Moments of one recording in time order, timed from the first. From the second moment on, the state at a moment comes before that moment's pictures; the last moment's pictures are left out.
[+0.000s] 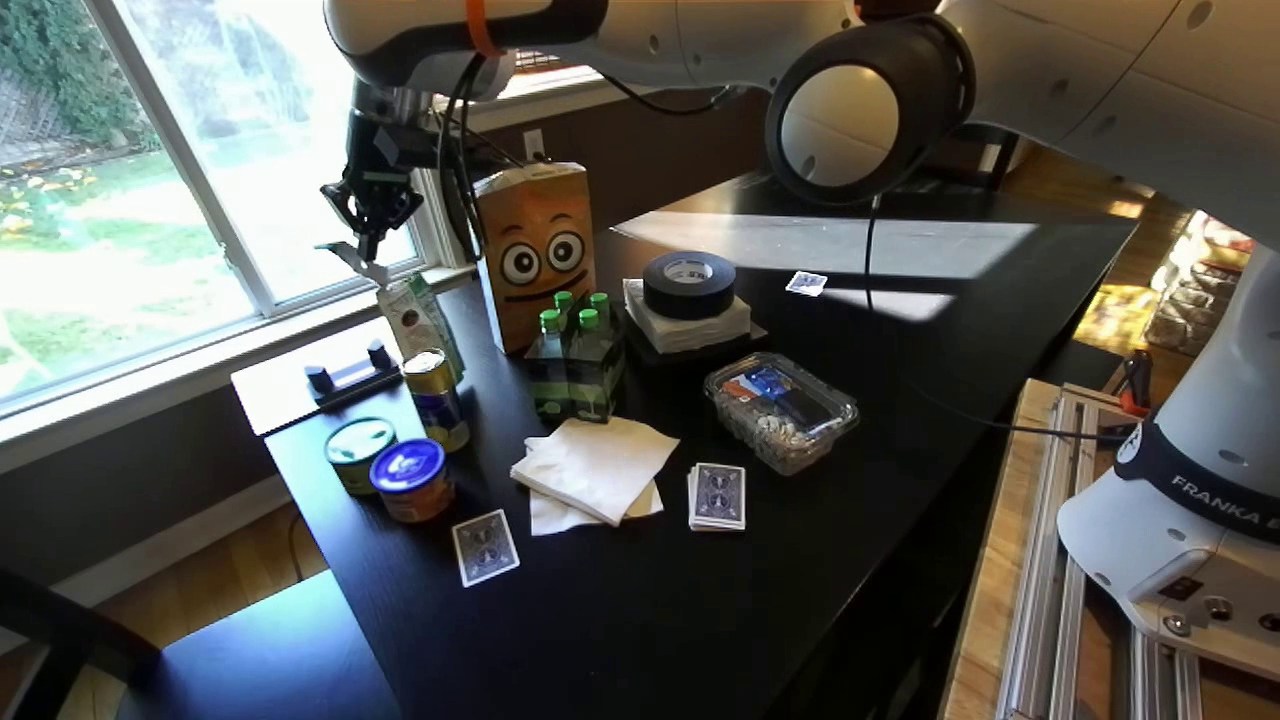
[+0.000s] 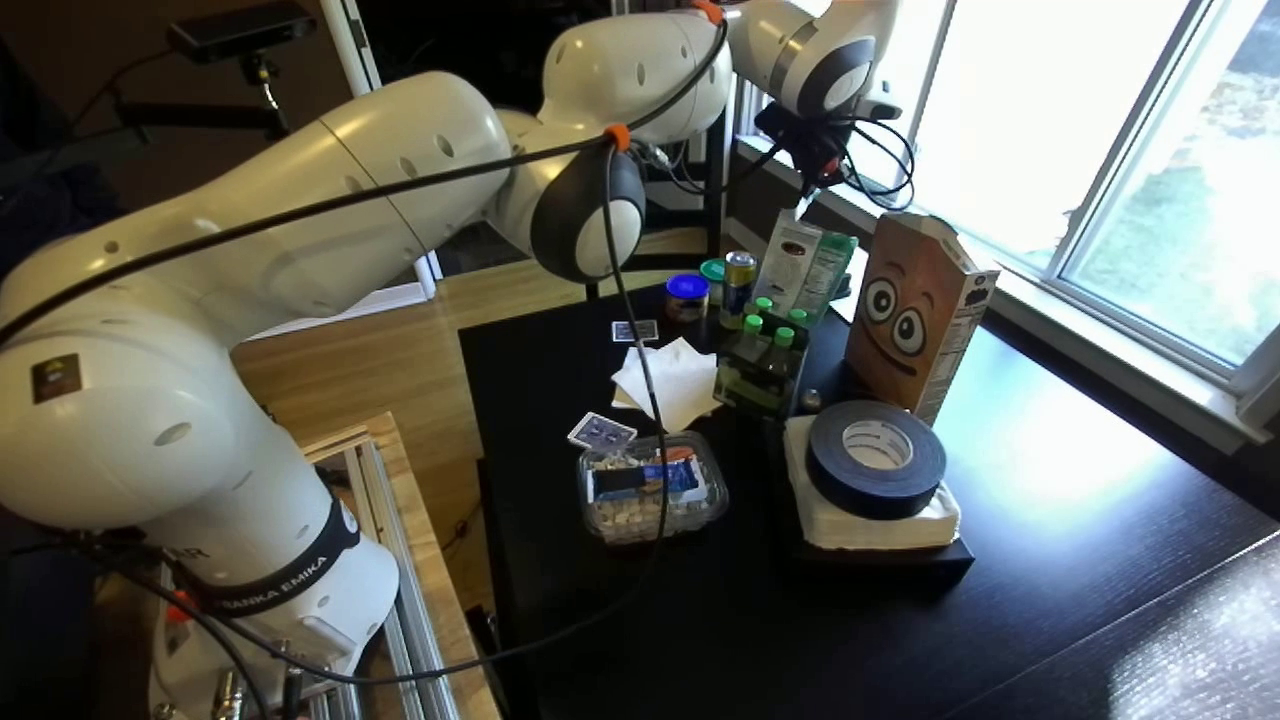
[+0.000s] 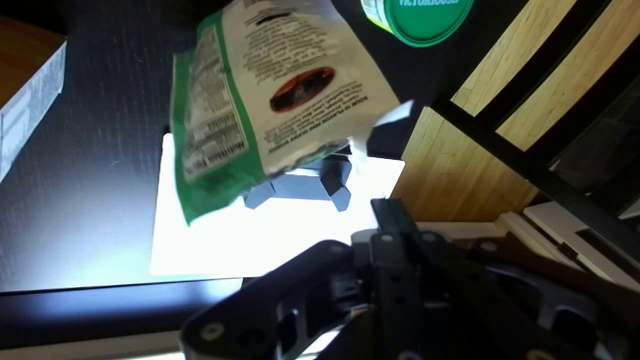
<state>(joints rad) 0.13 1.25 0.13 -0.41 0.17 1.99 0.05</state>
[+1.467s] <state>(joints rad) 0.07 1.24 0.11 -0.46 0.16 1.94 0.06</state>
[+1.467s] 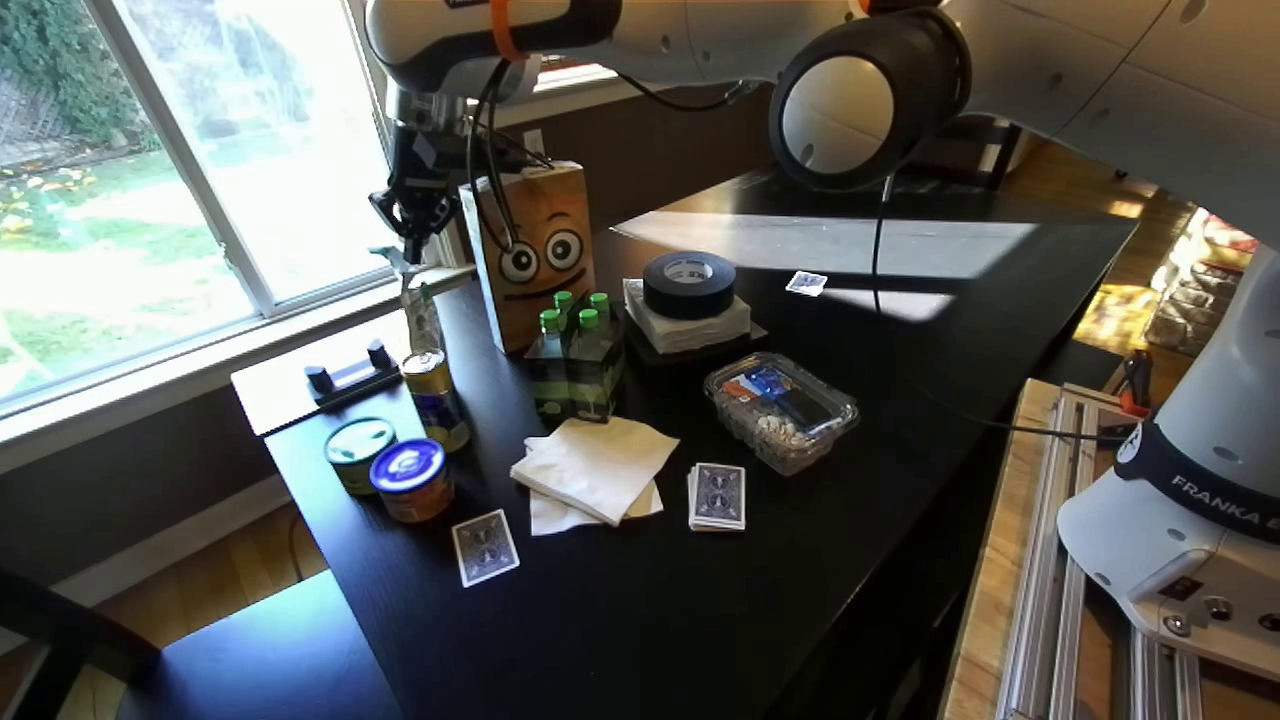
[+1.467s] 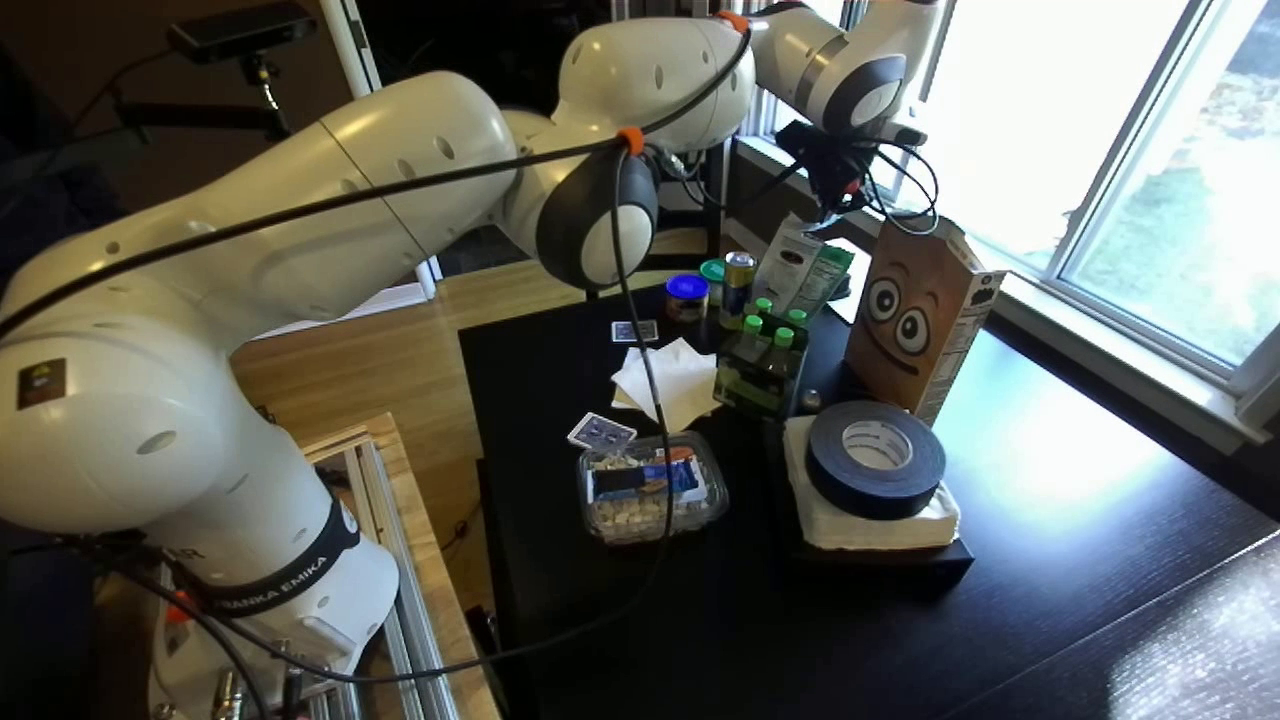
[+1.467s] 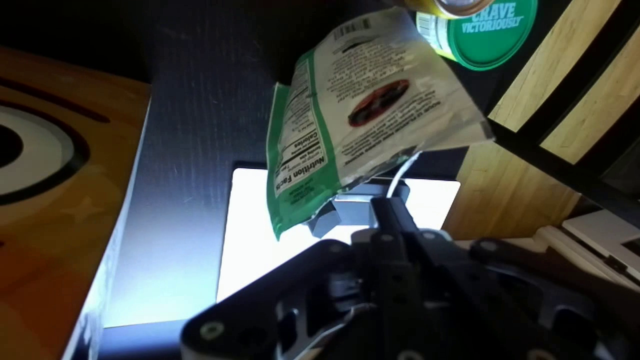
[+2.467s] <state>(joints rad) 0.06 1.25 0.11 -0.45 0.17 1.86 0.07</state>
